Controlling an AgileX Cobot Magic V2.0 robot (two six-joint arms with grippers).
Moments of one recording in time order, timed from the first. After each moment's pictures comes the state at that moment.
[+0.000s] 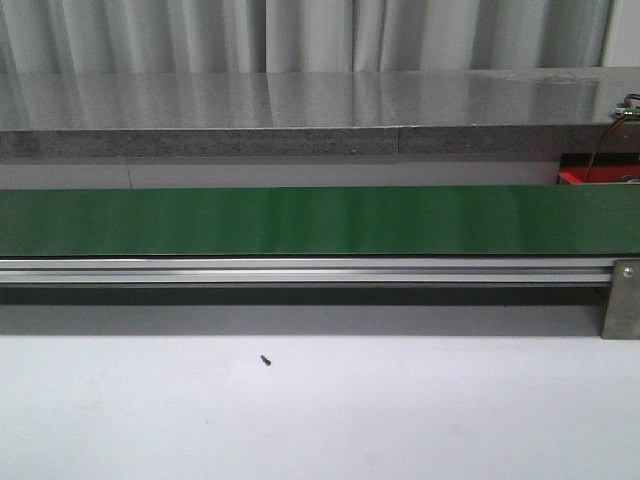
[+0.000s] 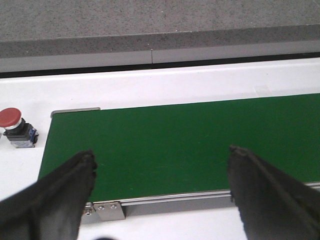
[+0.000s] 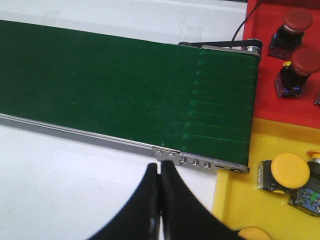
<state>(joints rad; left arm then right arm) 0.17 0.86 -0.80 -0.52 0.60 0.54 -0.16 0.96 -0.88 0.42 0.80 -0.44</state>
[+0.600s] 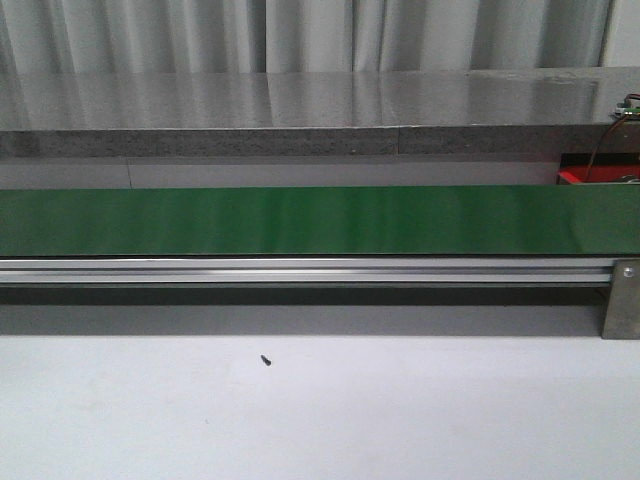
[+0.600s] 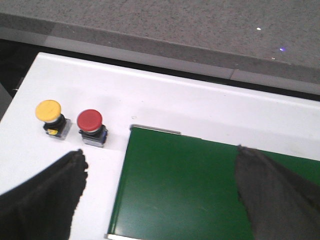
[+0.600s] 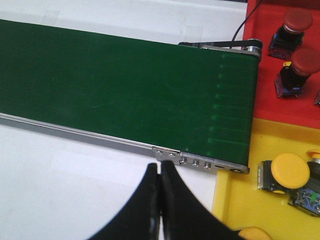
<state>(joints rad) 0.46 1.33 -1.31 -0.48 0.82 0.44 -0.16 0.96 -0.88 0.42 0.80 -0.44</state>
